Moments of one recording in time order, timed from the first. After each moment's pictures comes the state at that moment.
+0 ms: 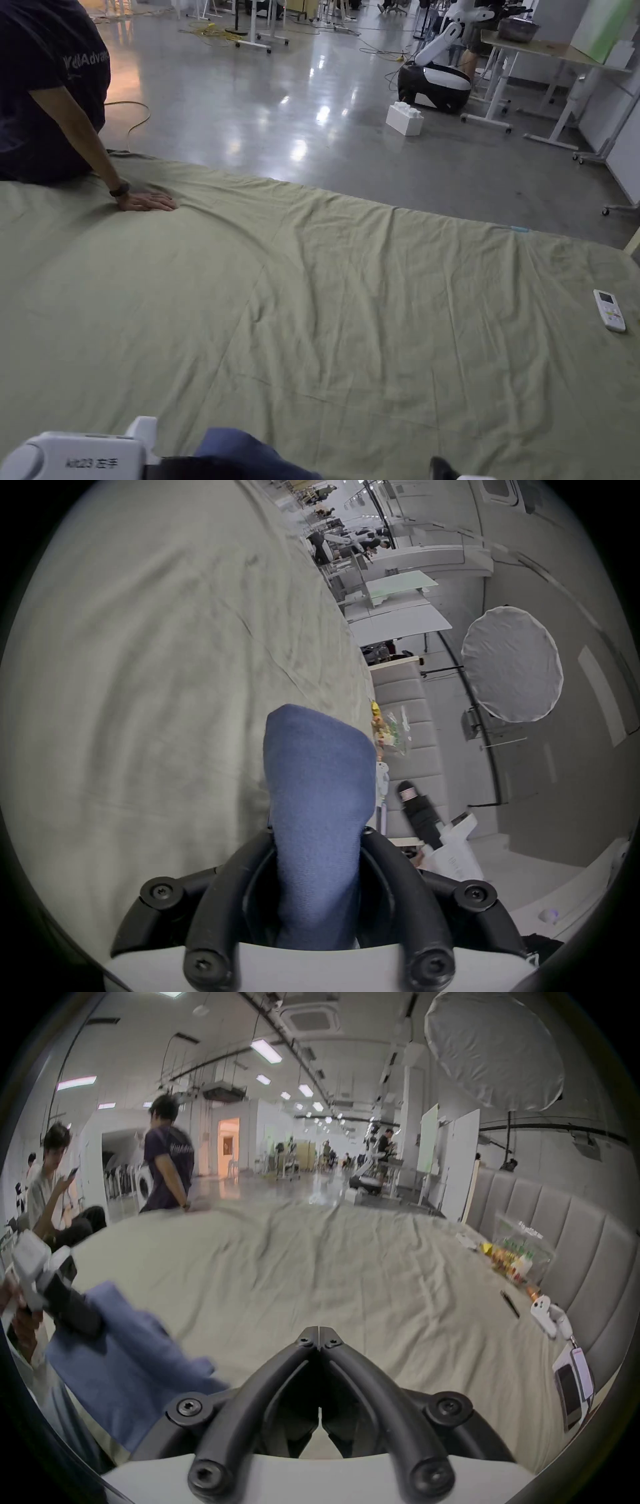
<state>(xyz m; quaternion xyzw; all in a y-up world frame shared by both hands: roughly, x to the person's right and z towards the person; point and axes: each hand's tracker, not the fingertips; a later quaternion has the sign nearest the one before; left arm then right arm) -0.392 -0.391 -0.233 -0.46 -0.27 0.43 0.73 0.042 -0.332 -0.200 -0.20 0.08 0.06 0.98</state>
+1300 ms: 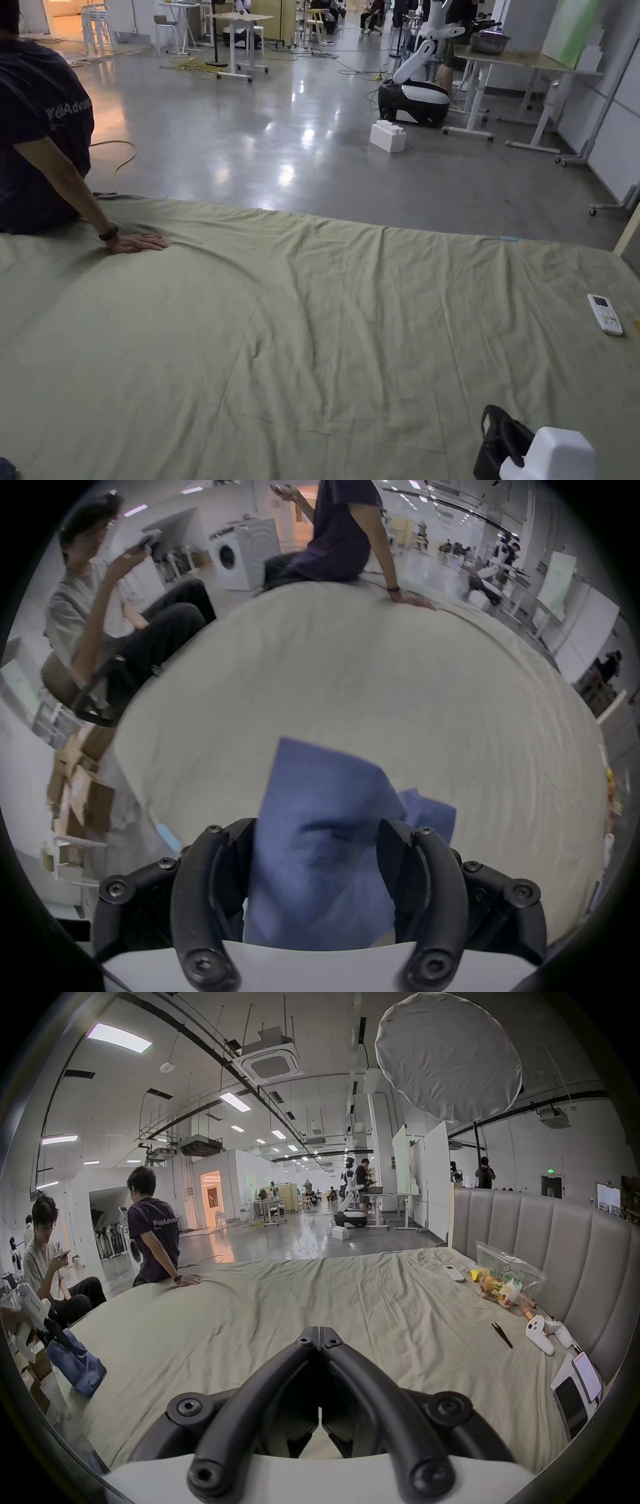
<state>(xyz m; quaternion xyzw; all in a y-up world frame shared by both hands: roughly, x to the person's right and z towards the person) -0.657 -0.309 -0.226 -0.50 0.25 0.10 0.82 0.078 -0.276 -0.228 -0.13 0.06 -0.02 0.99</state>
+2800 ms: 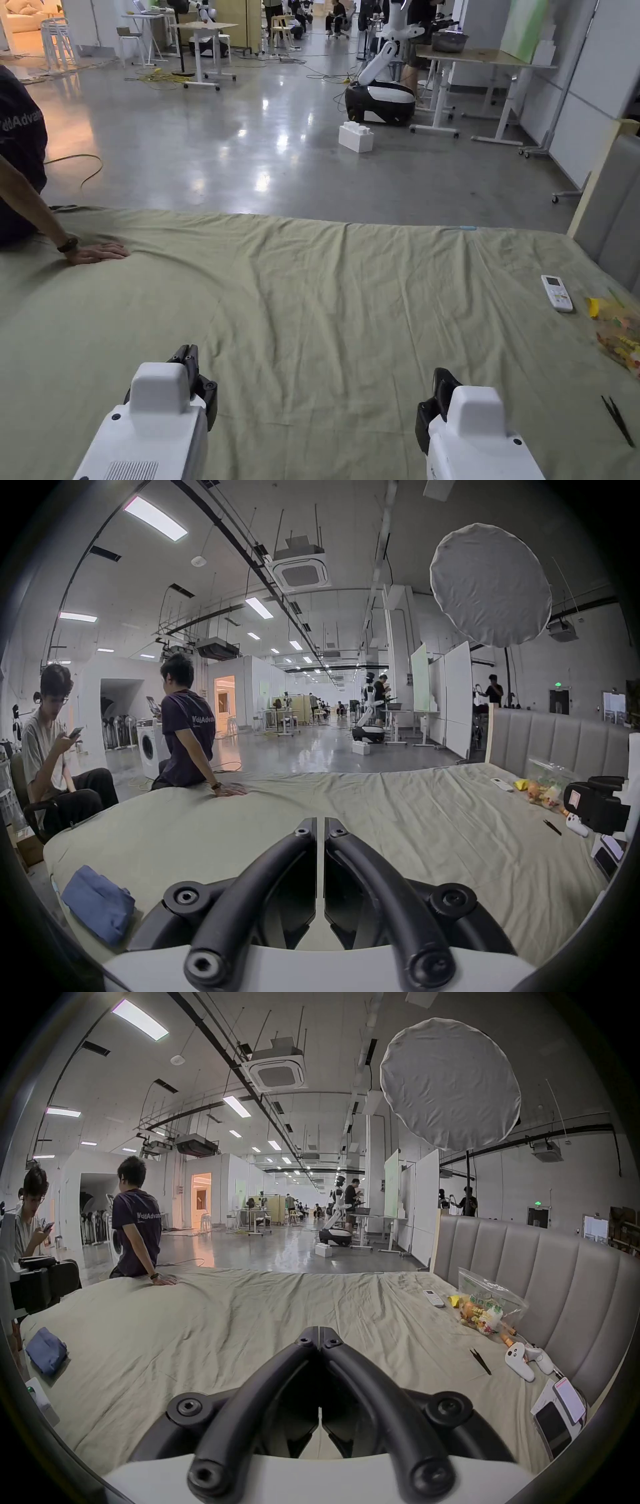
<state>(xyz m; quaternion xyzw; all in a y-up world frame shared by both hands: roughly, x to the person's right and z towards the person) -0.202 -0.270 -0.224 -0.08 0.07 -0.03 0.99 0.077 -0.284 -0.235 -0.09 0.02 0.04 1.00</state>
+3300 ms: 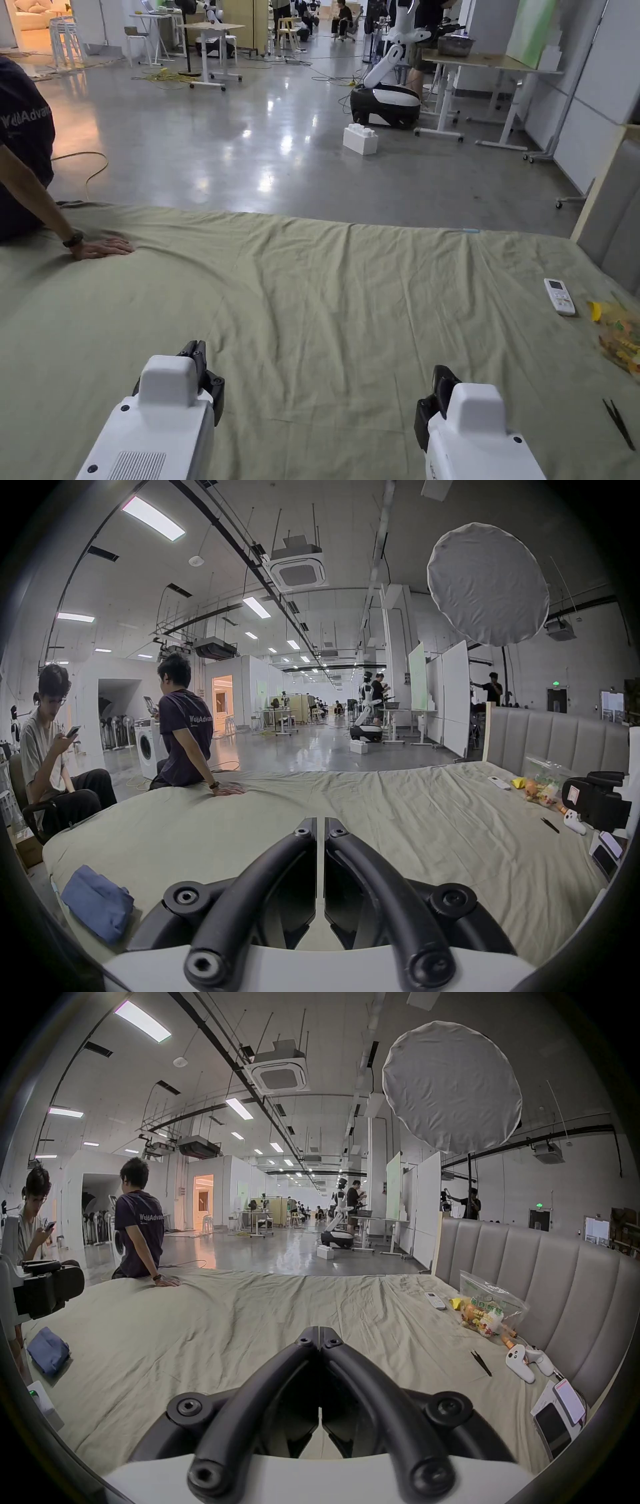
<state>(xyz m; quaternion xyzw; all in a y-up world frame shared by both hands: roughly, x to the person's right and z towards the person) -0.197 -0.275 -0.217 -0.08 0.07 -0.03 0.99 0.074 -0.281 -0.231 -0.08 0.02 0.04 1.00</state>
